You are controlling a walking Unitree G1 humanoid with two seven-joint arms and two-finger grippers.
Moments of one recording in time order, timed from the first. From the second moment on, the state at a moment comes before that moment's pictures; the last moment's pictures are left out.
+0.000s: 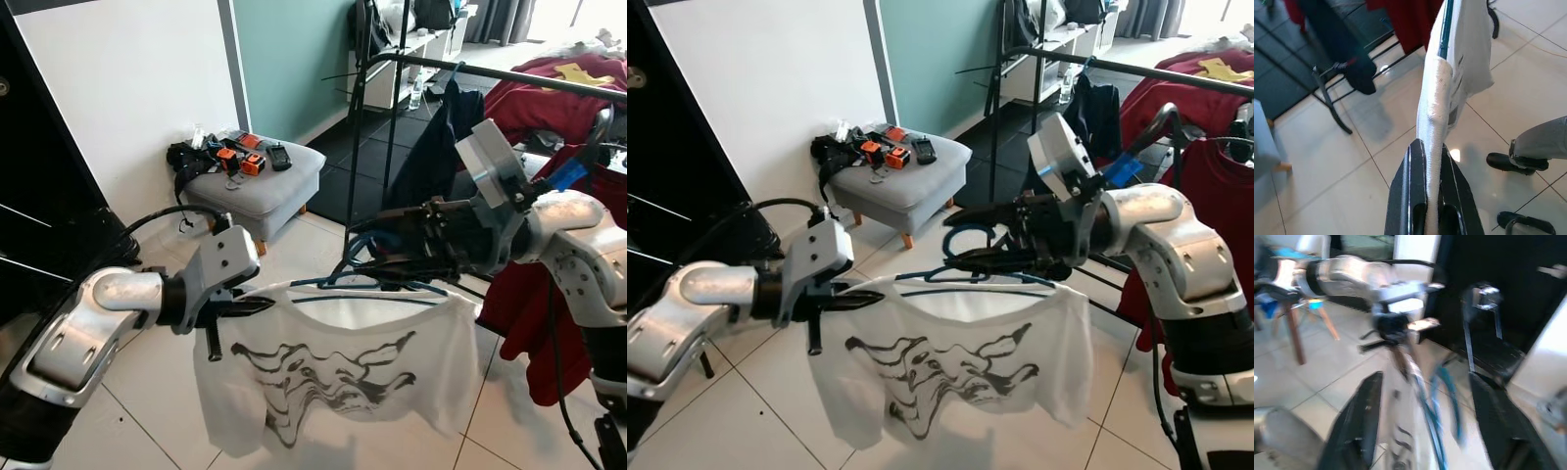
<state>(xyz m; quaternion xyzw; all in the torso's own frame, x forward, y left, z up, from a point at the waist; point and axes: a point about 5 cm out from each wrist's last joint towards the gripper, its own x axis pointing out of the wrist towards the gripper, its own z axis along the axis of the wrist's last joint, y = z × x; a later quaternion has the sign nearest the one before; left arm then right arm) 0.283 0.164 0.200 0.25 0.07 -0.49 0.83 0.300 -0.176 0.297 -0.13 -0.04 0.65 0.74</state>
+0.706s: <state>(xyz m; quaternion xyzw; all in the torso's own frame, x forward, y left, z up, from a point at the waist) 0.235 0.174 0.110 -0.02 0.08 -0.16 0.98 0.295 -0.153 0.098 0.25 0.13 0.22 0.93</state>
